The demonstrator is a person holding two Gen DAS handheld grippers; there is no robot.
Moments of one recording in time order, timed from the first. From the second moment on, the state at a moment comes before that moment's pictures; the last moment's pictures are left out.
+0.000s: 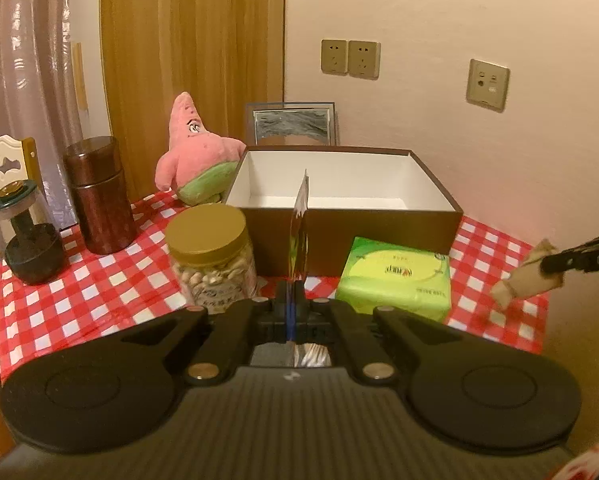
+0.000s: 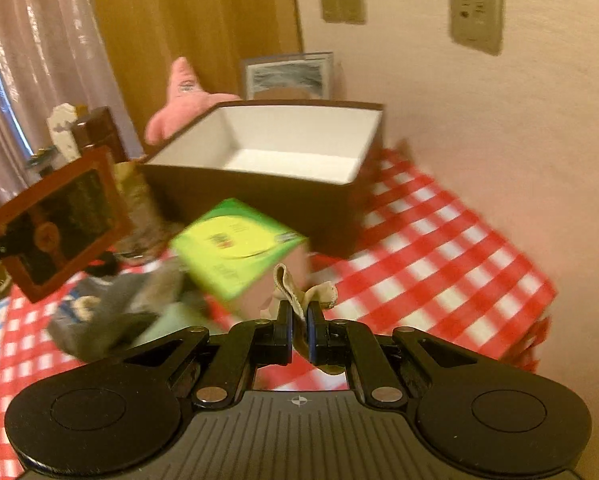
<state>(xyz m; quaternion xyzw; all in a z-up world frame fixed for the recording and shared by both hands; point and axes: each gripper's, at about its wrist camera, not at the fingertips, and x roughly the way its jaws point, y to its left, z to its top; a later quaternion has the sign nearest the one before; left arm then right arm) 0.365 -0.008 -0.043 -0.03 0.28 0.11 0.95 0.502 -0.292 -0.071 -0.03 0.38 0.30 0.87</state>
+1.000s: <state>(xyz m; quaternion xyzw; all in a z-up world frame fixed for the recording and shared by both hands) 0.615 -0.020 -0.044 -0.02 0.28 0.13 0.95 0.735 -0.239 -0.048 -0.04 0.28 0.44 0.85</state>
